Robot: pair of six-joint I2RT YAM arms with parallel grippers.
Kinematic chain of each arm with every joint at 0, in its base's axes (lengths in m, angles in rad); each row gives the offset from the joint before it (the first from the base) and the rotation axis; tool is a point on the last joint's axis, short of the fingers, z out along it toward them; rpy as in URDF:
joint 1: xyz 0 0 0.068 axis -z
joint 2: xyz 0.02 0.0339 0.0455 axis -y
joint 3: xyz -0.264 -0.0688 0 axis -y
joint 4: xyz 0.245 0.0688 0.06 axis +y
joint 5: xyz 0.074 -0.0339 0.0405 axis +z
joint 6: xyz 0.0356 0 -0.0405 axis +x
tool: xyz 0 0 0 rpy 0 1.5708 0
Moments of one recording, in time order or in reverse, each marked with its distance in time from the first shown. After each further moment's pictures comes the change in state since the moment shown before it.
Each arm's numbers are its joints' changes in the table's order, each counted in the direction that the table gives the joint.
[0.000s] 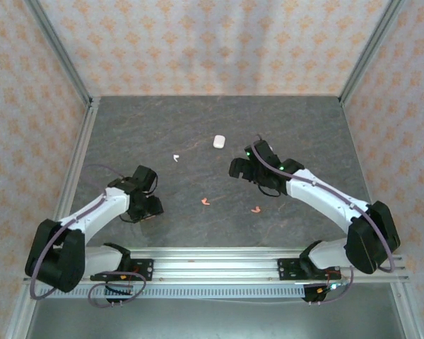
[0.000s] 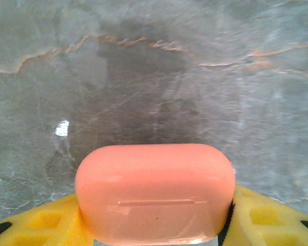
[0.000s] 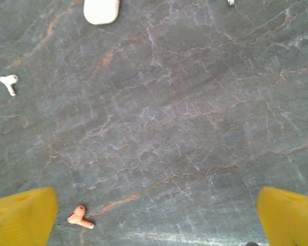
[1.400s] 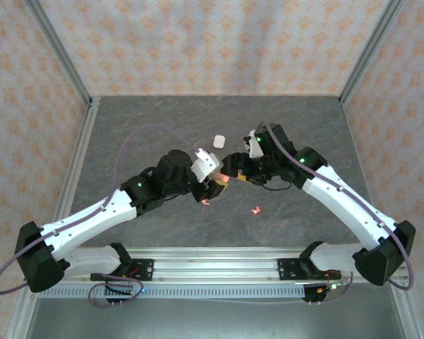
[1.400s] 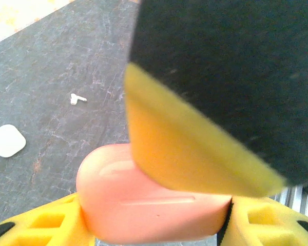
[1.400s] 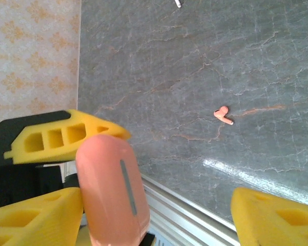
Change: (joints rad) left arm 0.515 0.035 0.332 -0.514 -0.137 0.728; right arm -0.032 0.117 0.257 0.254 0.503 0.010
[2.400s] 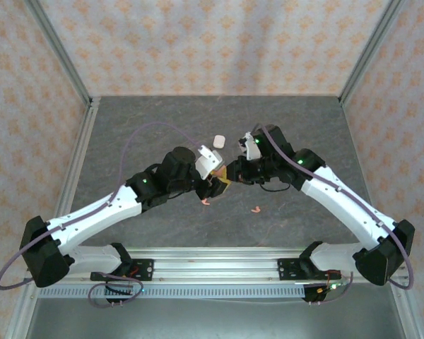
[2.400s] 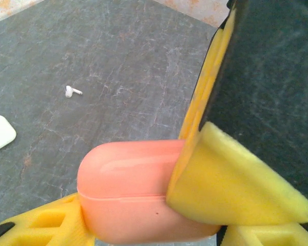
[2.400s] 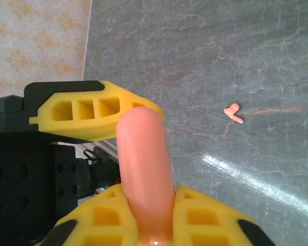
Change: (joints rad) left arm -0.003 -0.055 0.035 0.007 -0.014 -0.058; right arm -0.016 -0.012 -0.013 -0.028 0.046 -0.077
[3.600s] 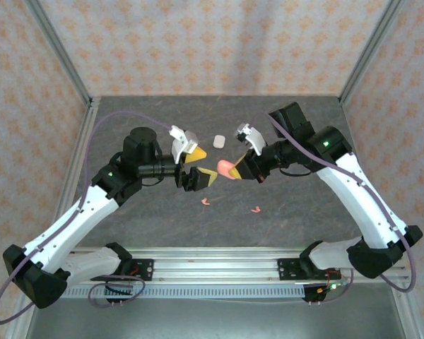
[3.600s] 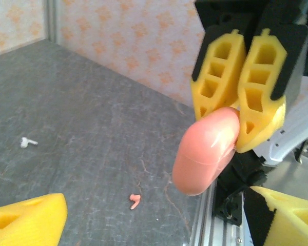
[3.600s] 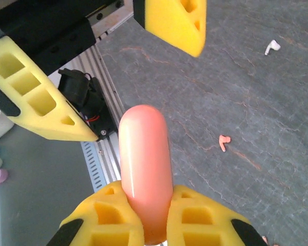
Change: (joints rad) left arm -0.254 0.138 0.090 0.045 -0.519 -0.049; right arm 0.058 -0.066 0.423 0.437 0.171 -0.843
